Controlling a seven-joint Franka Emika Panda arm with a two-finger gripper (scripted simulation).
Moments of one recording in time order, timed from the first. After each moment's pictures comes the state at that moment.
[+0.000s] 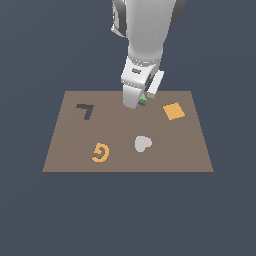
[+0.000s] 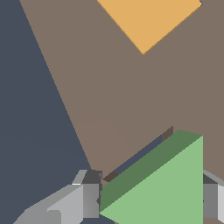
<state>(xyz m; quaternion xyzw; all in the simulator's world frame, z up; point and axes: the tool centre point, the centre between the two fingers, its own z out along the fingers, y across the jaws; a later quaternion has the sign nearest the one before) -0.118 0.043 0.040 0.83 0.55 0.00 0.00</state>
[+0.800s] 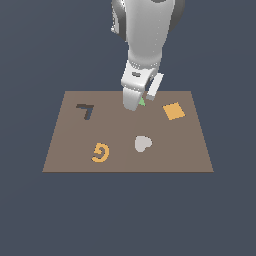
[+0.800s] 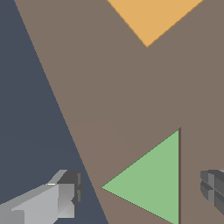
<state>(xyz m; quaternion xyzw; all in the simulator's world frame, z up) -0.117 0.043 0.030 0.83 0.55 0.00 0.00</state>
